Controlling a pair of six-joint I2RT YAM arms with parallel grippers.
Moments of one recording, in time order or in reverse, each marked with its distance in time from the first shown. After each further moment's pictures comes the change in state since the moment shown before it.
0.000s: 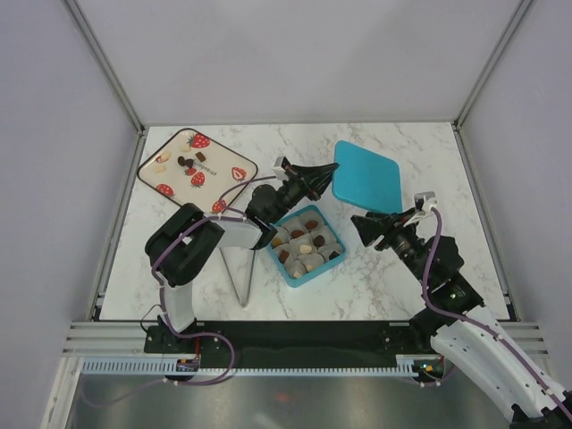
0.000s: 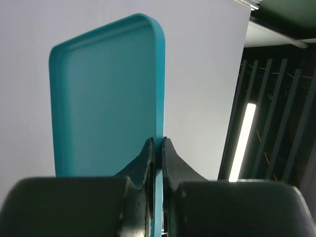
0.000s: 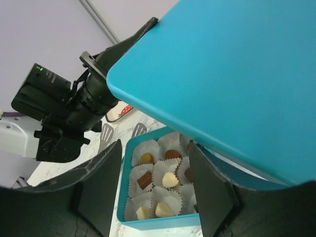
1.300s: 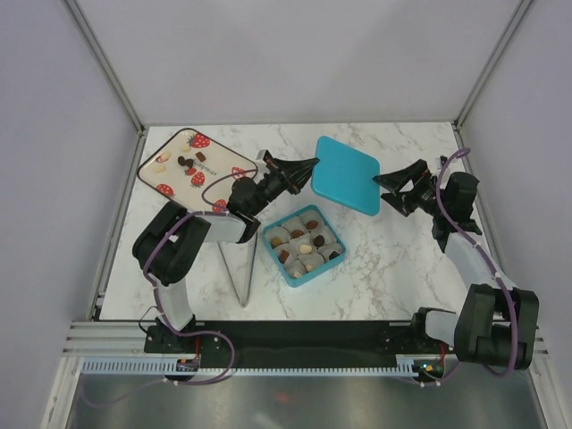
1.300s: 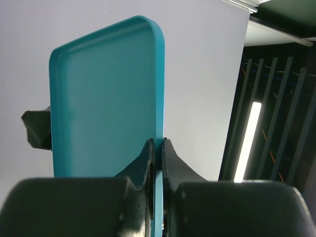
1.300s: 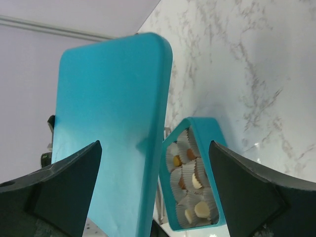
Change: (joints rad) left arm 0.144 -0.041 -0.057 0.000 0.158 0.000; right arm -0.693 0.726 0.303 0.013 -0.724 0.402
